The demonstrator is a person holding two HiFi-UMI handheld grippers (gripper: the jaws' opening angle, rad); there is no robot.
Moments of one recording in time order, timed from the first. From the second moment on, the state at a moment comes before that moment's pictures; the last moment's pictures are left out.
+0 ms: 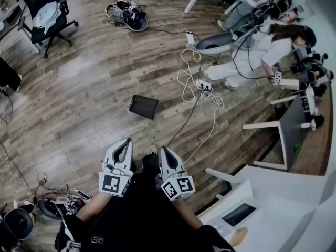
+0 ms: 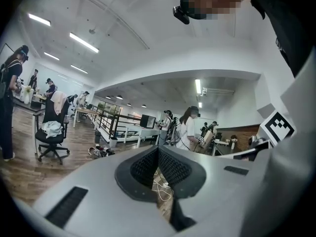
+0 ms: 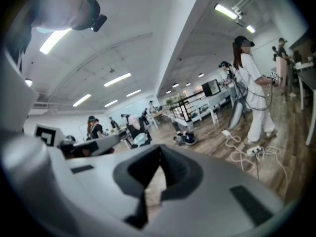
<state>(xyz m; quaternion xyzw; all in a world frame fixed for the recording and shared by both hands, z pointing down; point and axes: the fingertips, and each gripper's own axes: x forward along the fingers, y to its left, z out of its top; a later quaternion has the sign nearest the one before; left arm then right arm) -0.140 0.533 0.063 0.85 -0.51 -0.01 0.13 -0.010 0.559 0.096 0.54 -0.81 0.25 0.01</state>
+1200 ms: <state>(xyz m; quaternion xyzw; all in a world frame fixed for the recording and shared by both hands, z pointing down) -0.065 0.349 0.098 0.84 -0.52 0.04 0.15 0.065 0.373 0.147 0.53 -0.79 0.30 0.02</state>
